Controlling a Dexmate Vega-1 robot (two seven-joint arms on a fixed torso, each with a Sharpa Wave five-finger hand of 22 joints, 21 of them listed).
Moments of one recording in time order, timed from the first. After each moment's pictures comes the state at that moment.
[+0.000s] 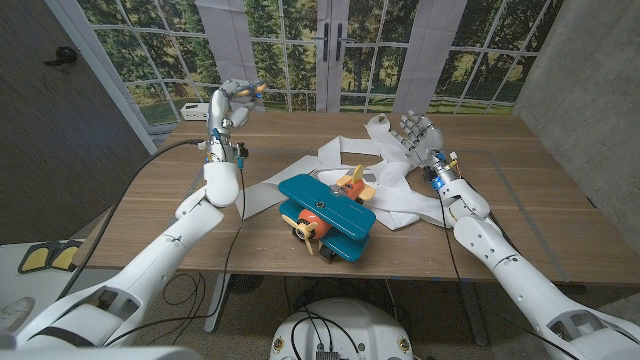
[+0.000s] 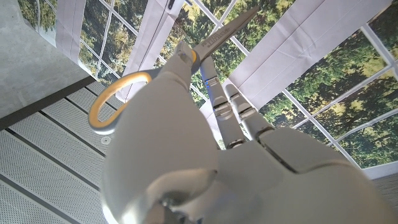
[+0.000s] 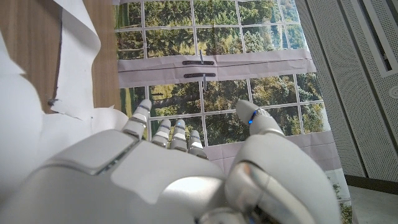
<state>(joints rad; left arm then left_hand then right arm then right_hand) 0.78 0.51 0.36 -1.35 0.19 -0.51 0.76 1.48 0.11 0.19 -0.15 0.24 0.96 -0.11 0.41 0.33 0.60 -0.20 0.89 0.88 0.93 -0.05 0.36 0.50 0.42 -0.03 0.23 0.18 -0.90 -0.42 -0.29 -1.39 0.96 0.32 0.30 0.45 0.05 0.32 -0.09 0.91 -0.04 -0.03 0.19 0.18 0.05 0.06 0.21 0.21 -0.04 0.05 0.24 0.22 0.12 0.21 0.20 0.17</state>
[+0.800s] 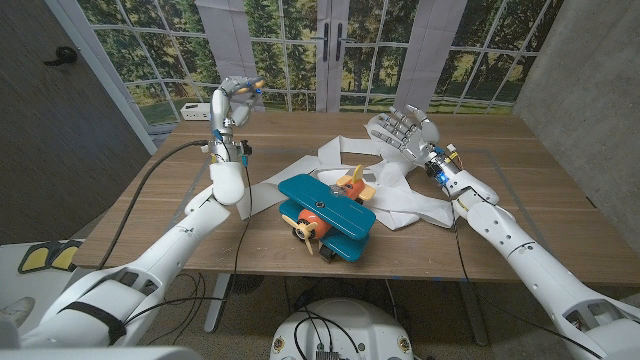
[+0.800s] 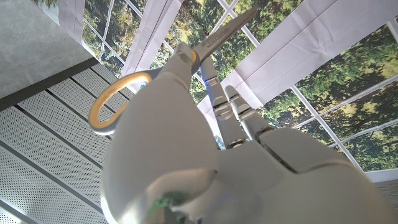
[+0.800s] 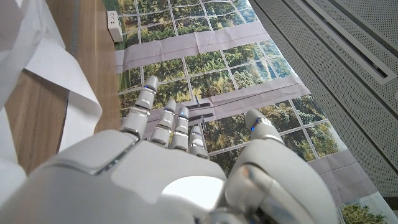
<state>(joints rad) 0.68 0.45 0.40 -1.15 0.22 -0.70 0.83 1.48 0.10 0.19 -0.16 0.24 0.96 -0.11 0.41 0.33 0.60 -0.20 0.88 0.89 0.93 -0.05 0.35 0.50 0.41 -0.04 0.23 0.18 -0.86 -0.49 -0.28 -1.43 1.12 0.10 0.53 0.37 0.08 0.25 -0.09 0.55 0.04 0.06 0.21 0.18 0.23 0.08 0.28 0.25 0.24 0.01 0.36 0.25 0.48 0.21 0.29 0.18</state>
